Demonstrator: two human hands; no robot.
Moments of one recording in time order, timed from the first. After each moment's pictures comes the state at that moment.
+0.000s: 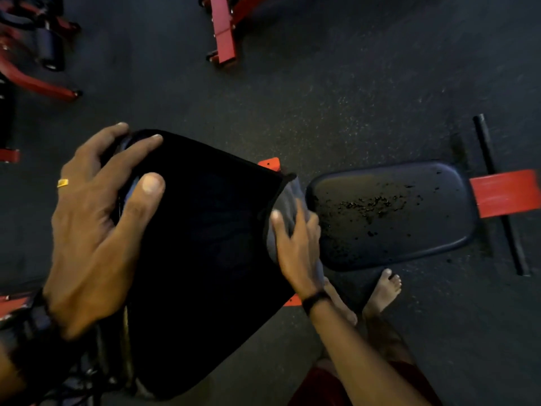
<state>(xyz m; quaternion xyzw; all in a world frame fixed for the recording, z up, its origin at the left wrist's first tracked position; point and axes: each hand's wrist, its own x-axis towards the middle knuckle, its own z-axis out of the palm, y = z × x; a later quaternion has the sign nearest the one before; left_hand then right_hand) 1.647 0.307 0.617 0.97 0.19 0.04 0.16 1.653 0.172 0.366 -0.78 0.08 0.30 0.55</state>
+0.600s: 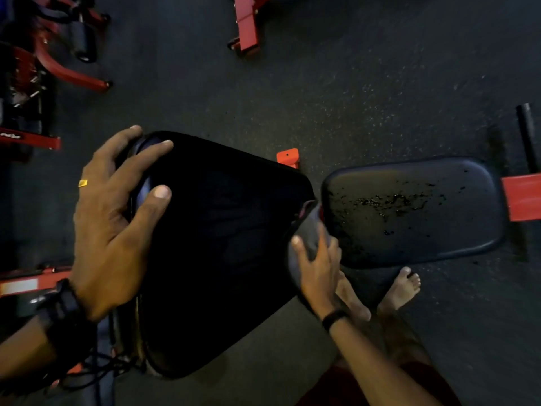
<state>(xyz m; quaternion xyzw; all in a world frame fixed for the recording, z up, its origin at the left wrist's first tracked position) 1.649 0.303 0.621 0.96 0.21 0.02 0.18 1.615 0.136 0.345 -0.80 0.07 0.29 0.52</state>
